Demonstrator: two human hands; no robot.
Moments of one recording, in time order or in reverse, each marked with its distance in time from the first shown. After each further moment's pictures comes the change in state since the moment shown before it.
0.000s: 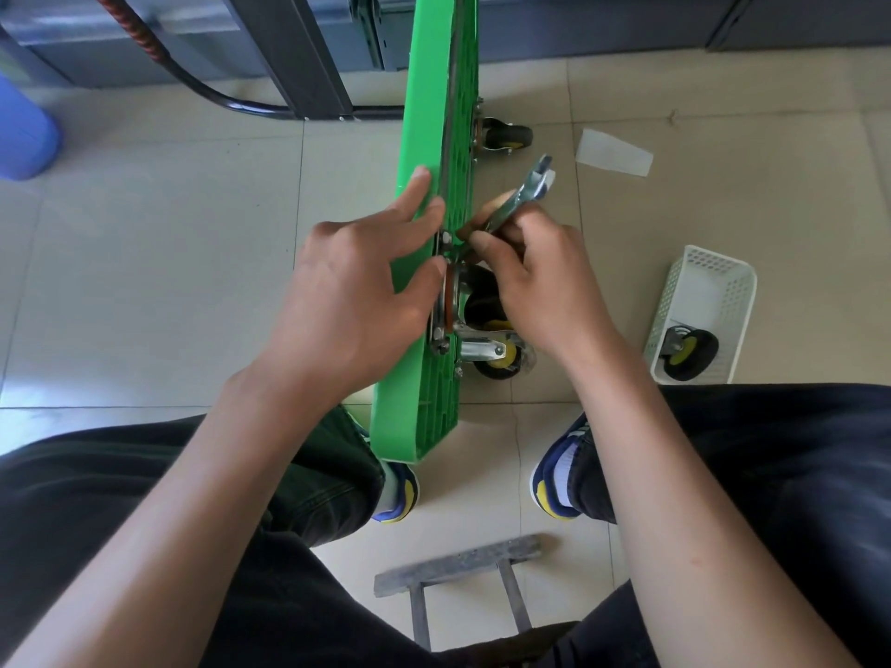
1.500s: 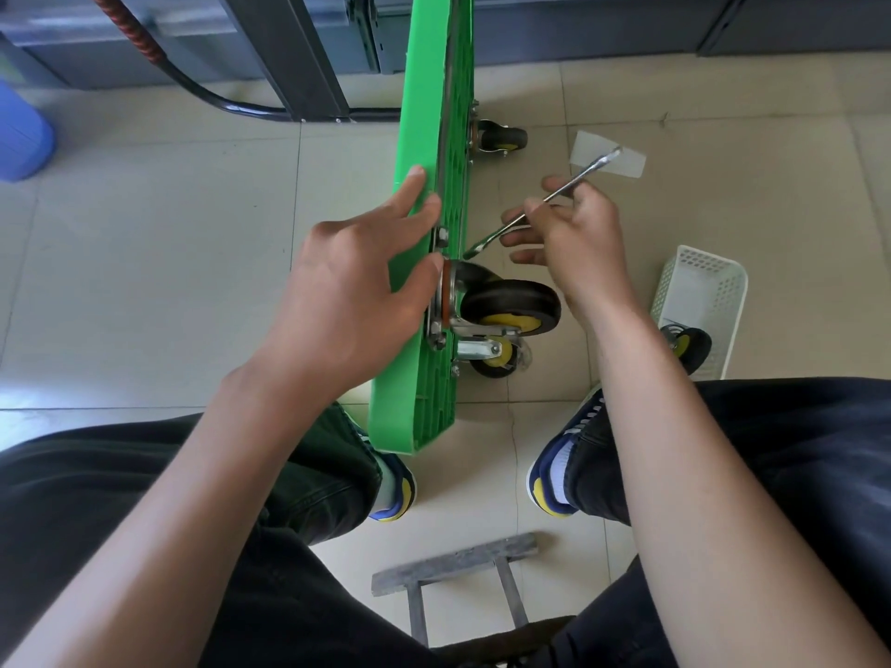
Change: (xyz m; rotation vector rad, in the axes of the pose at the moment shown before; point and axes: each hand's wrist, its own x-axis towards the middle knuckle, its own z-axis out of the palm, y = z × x) left_hand -0.003 -0.002 0.000 0.014 0.005 0.047; right_hand 0.029 0.033 -0.014 0.446 0.156 0.413
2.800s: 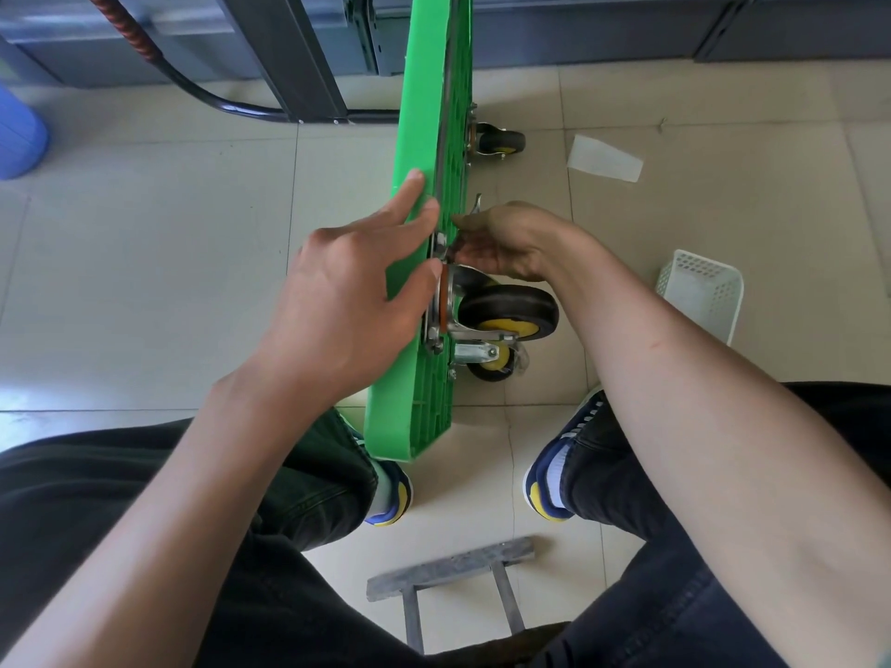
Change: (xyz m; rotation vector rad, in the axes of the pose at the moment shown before) left_hand -0.002 -0.002 -0.001 -0.028 -0.021 -0.016; right_hand 0.061 0.005 0.041 0.027 -0.396 0.542
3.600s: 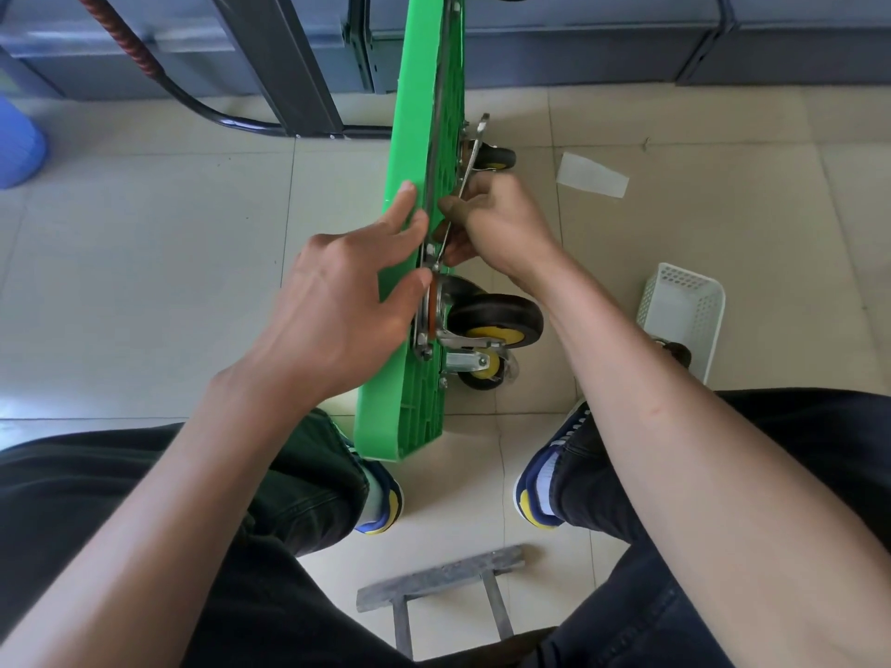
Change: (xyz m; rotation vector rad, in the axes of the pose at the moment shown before) left_hand 0.003 -0.004 0.002 0.029 -0.036 -0.026; right_hand -0.038 -0.007 0.015 -0.361 0.202 -0.517
